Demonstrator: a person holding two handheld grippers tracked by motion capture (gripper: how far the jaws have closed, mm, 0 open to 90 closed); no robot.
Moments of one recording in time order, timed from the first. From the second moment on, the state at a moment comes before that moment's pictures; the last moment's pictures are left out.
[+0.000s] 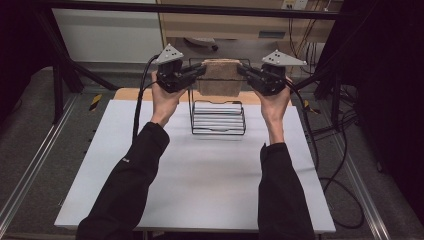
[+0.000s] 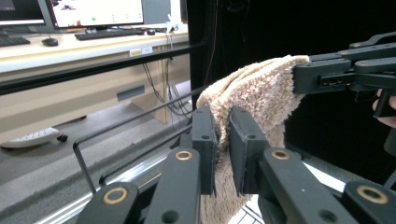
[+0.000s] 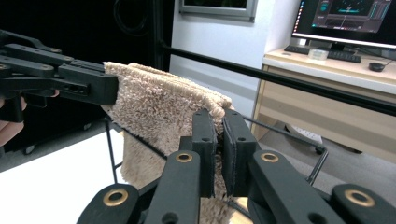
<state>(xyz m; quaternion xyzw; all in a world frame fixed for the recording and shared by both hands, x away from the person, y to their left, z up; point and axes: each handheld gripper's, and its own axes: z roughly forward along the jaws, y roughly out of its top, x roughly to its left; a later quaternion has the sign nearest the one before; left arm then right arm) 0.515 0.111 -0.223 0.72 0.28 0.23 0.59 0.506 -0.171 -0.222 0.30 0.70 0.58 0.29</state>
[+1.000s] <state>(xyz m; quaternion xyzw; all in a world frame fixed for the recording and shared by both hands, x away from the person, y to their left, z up) 0.500 0.117 -0.237 0.76 0.31 0.19 0.54 0.485 -0.166 -0.245 0.30 0.73 0.54 0.29</state>
